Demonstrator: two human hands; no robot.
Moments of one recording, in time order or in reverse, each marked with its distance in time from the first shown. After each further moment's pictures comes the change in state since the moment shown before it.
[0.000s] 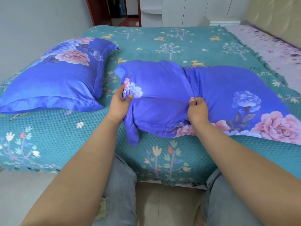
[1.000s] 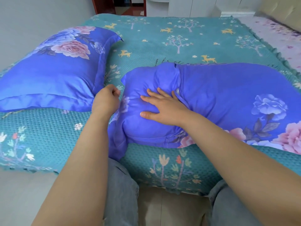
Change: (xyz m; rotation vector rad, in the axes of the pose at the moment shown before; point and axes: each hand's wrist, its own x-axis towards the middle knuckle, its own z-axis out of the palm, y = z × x) left_hand 0.037 -0.010 -0.040 0.691 0.156 -0.050; right_hand -0.003 -0.052 0.072 -0.758 -0.768 -0.723
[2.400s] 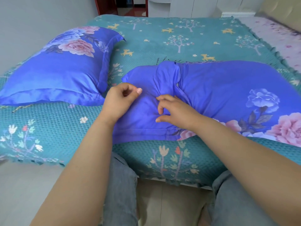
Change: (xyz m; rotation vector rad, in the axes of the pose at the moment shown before) left_hand -0.054 0.026 -0.012 -0.456 -0.068 0.298; right_hand -0.046 0.010 0.003 0.201 0.065 -0.100
